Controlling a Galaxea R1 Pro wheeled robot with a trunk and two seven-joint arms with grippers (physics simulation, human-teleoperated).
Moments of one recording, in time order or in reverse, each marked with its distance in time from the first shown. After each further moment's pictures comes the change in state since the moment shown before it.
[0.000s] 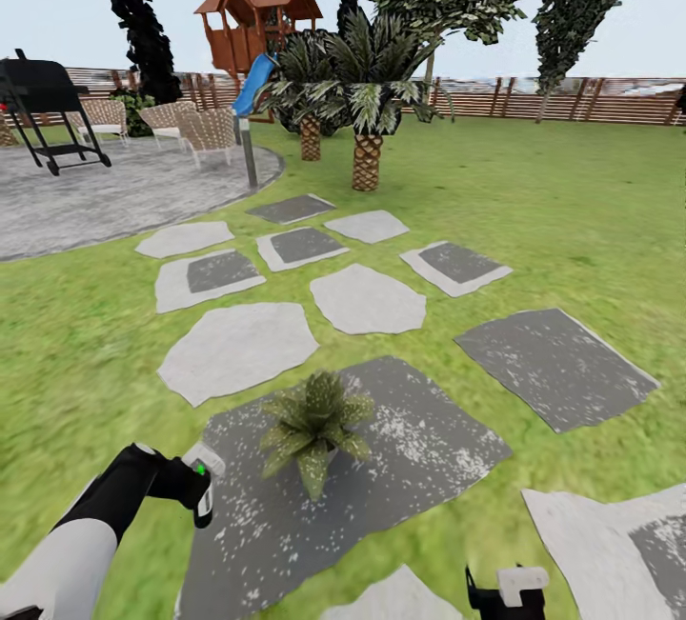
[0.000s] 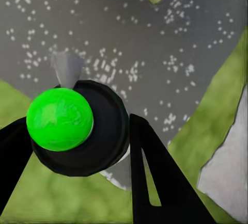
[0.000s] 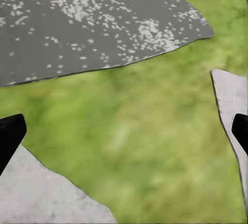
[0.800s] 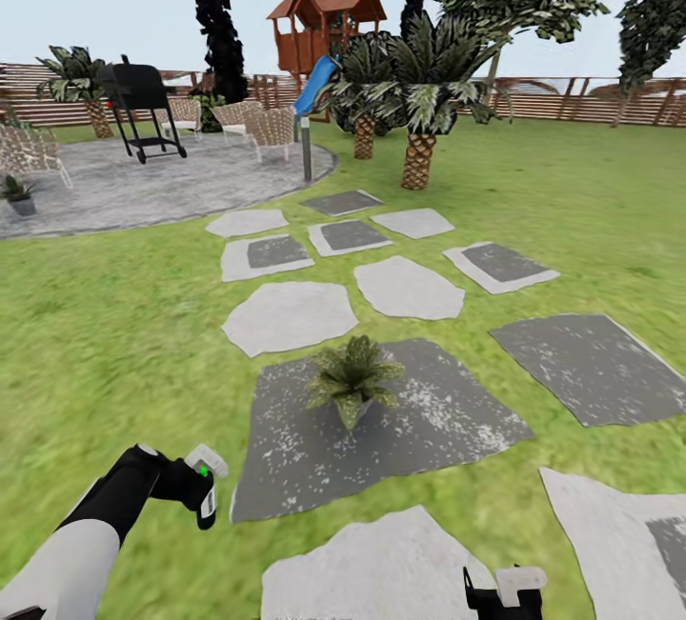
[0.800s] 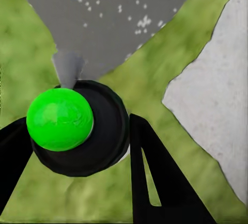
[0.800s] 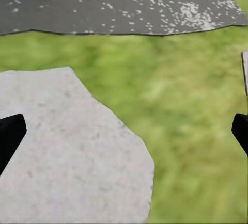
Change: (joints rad) left arm 0.002 -0.008 -0.001 0.007 0.000 -0.003 0.000; right arm 0.000 0.007 0.000 0.000 -0.003 0.000 0.001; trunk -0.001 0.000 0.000
